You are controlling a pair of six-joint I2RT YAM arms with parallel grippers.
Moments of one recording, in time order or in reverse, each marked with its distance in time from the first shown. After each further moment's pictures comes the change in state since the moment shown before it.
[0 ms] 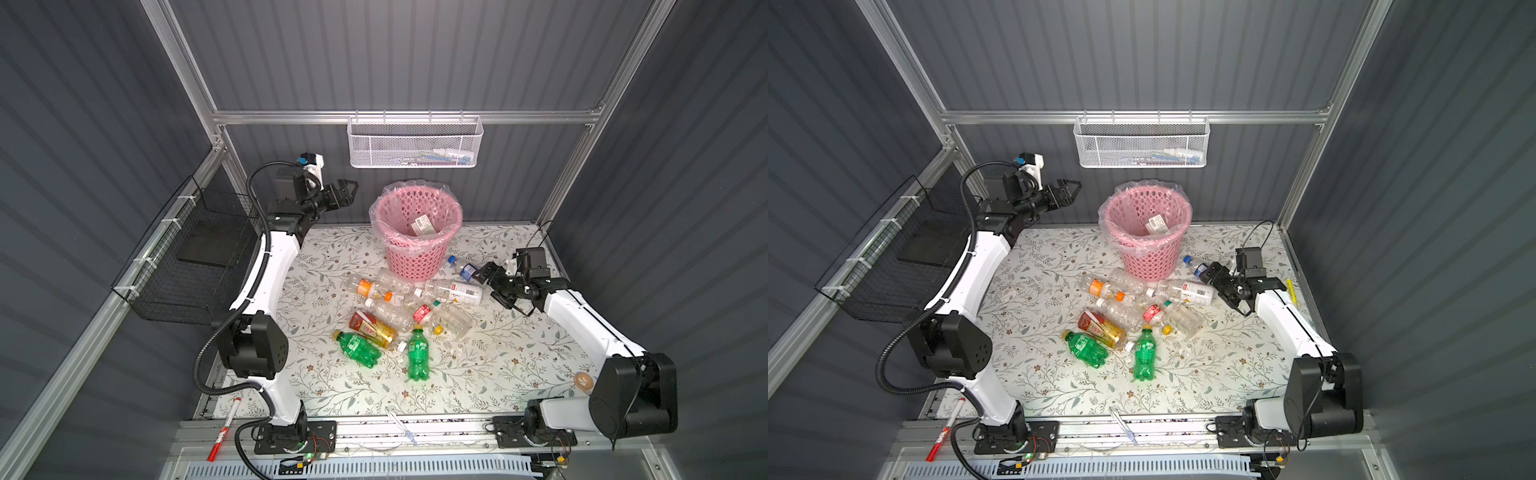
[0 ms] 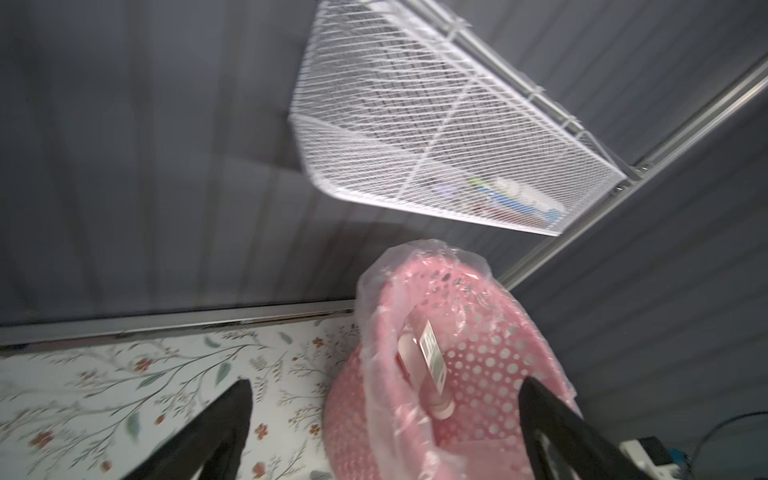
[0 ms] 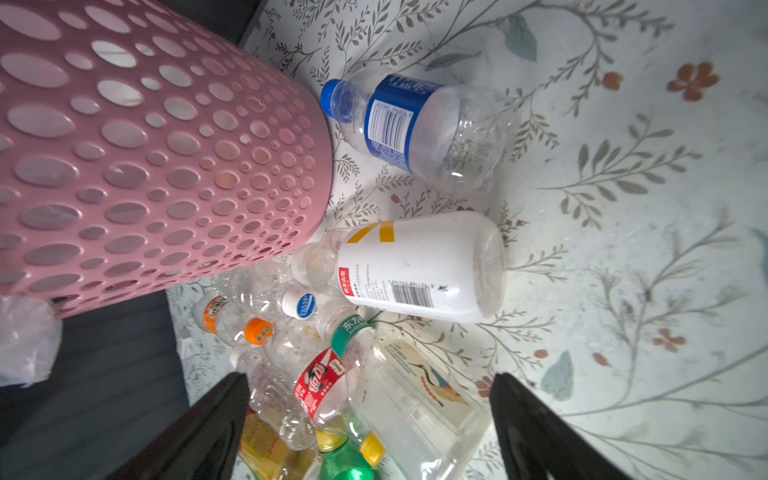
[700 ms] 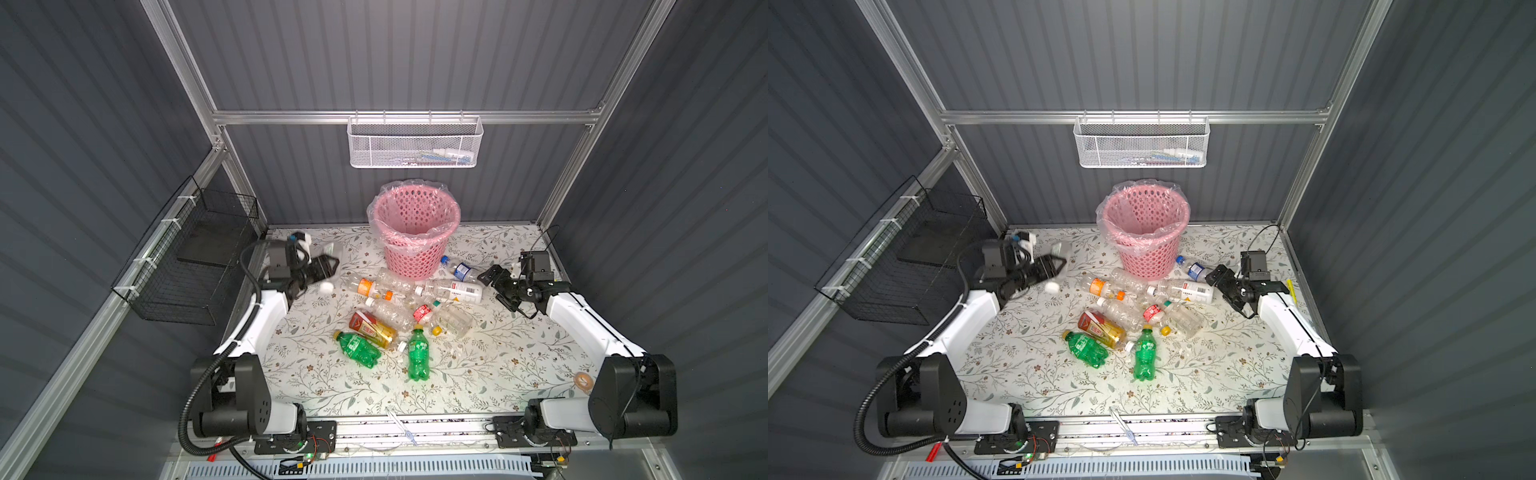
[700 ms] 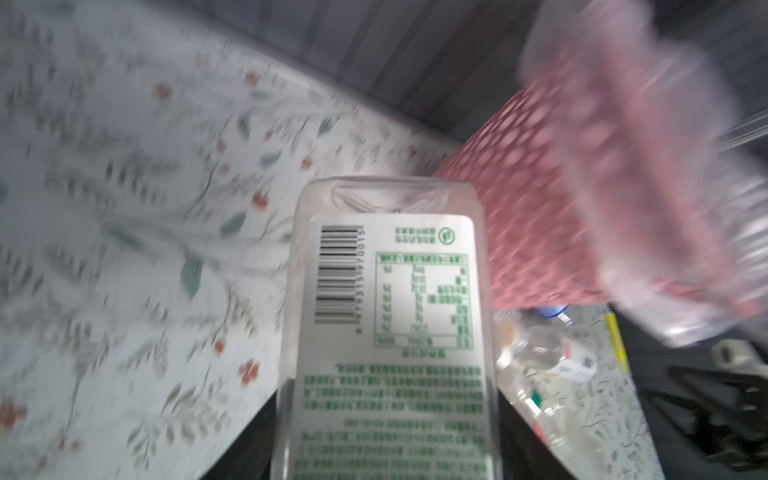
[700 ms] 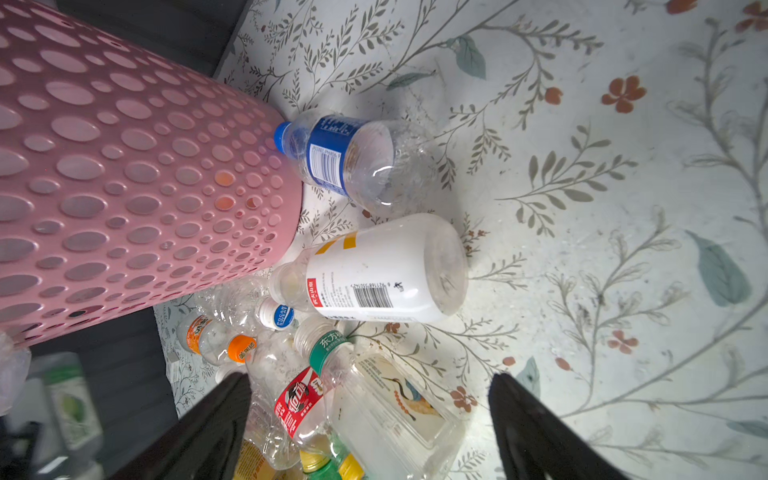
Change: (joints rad) left arm 0.068 -0.253 -0.521 0.055 0.072 0.003; right arm -0.041 -0.002 -0.068 0.075 -0.014 0.056
